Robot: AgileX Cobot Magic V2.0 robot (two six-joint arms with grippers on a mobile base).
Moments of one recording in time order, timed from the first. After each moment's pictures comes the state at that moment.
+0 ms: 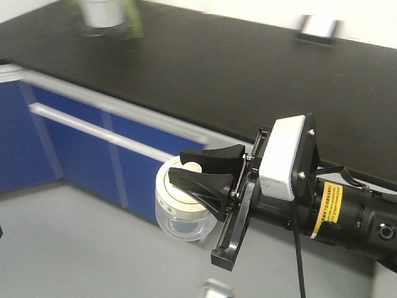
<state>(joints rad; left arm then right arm) -0.03 0.63 -0.23 0.06 -0.22 0.04 0.55 1.25 -0.63 -0.97 -0.75 0.68</state>
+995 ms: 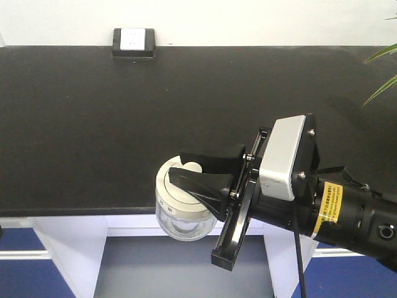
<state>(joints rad) -0.03 0.63 -0.23 0.06 -0.22 0.04 0.55 1.25 -0.63 -0.97 -0.75 0.68</state>
